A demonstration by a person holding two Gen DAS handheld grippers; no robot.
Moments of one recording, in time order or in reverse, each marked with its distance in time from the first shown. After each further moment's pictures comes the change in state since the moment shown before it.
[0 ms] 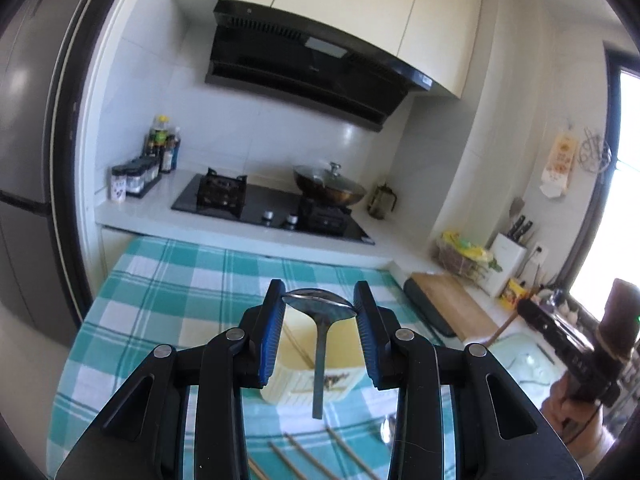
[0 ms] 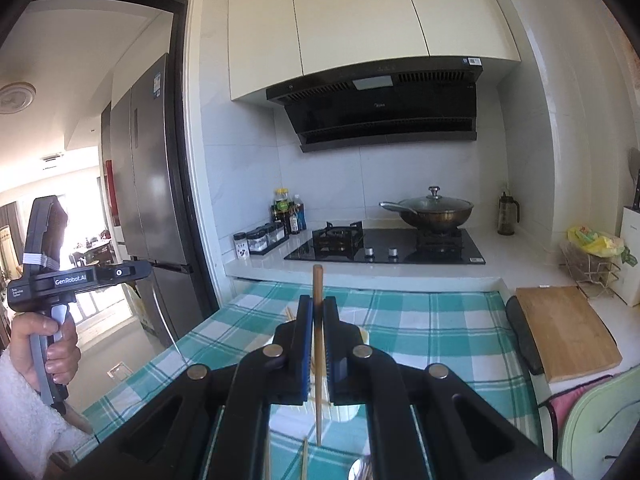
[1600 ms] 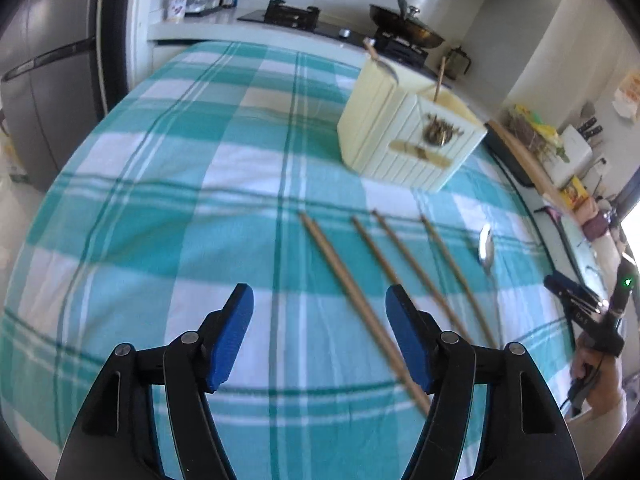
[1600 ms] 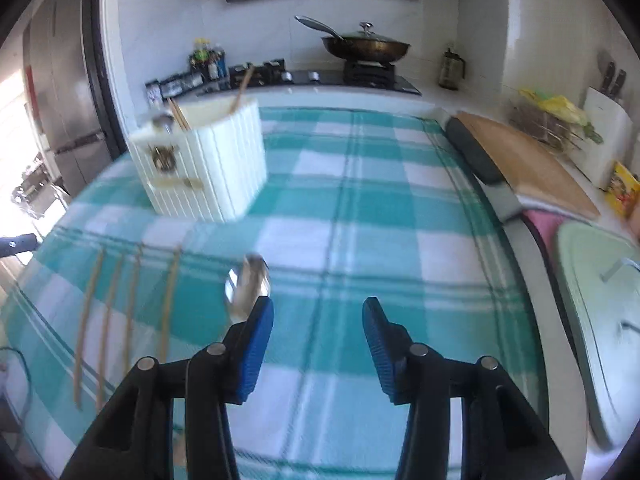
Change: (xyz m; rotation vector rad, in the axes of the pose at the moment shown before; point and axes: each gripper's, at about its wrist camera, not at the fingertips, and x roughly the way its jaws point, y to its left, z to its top) left arm 0.007 0.066 -0.227 -0.112 0.507 0.193; right arm 0.020 -0.085 -0.204 0.025 0.557 -0.288
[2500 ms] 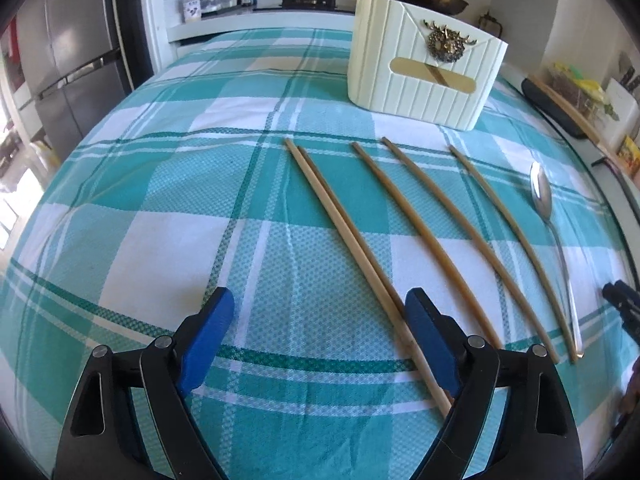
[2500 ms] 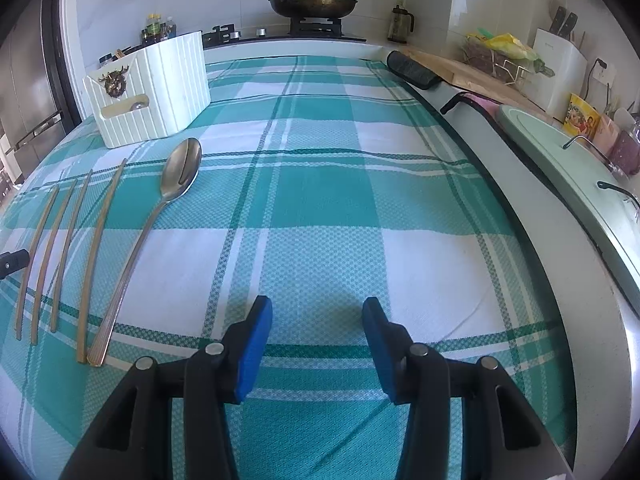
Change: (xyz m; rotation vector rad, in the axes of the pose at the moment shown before) left arm 0.055 -0.057 -0.046 0.055 -0.017 0.242; right arm 0.009 -0.019 -0.074 0.087 0.083 -0.097
